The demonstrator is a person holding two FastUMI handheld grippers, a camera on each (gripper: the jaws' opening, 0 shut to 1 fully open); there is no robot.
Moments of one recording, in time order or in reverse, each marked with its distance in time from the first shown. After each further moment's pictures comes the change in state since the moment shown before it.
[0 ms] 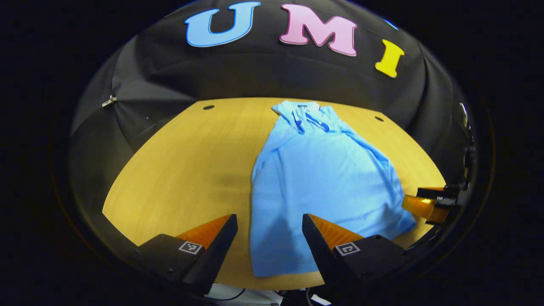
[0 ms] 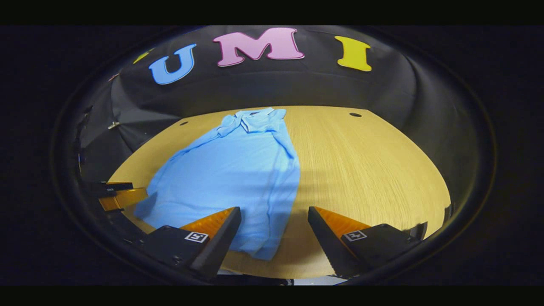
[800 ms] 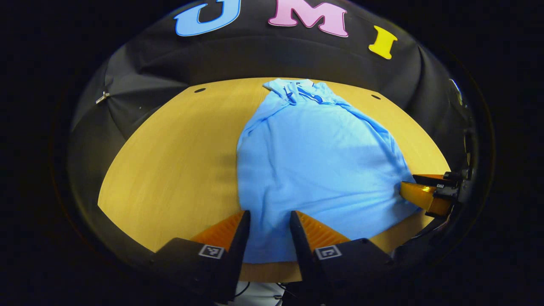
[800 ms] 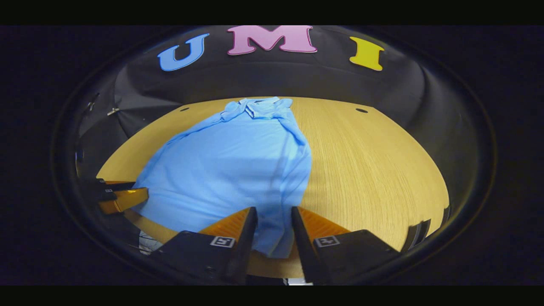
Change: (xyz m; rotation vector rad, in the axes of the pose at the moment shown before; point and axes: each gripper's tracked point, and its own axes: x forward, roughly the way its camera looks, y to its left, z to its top) left arm 0.012 -0.028 -0.025 0.040 0.072 -0.023; right arm 0.016 0.012 -0.020 -0.048 0.066 -0.015
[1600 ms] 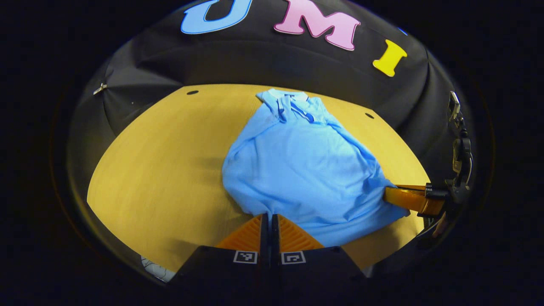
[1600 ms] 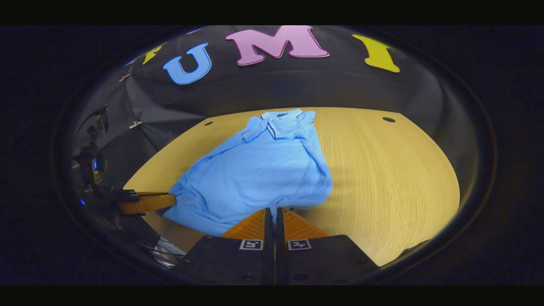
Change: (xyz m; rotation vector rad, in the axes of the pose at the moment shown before) left arm -0.004 -0.018 0.069 -0.129 -0.064 -0.085; right arm 0.001 0.013 0.080 0.009 -0.084 0.217
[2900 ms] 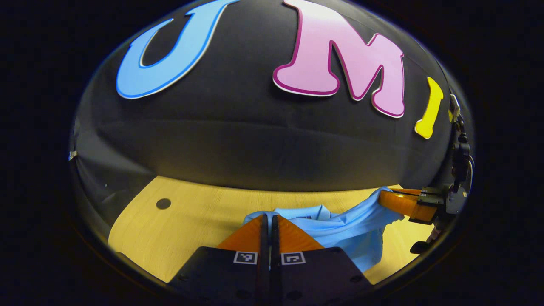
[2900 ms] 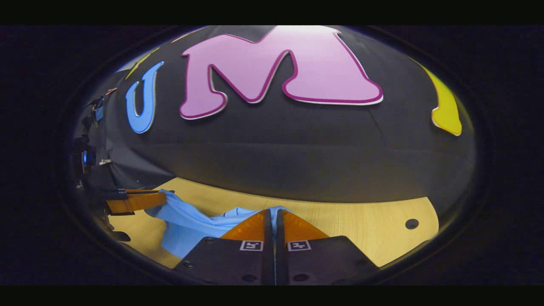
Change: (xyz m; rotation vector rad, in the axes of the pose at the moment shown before) left arm 0.194 0.003 0.393 0.083 -0.371 0.022; right arm 0.235 -0.073 0.355 -0.101 -0.341 -0.027
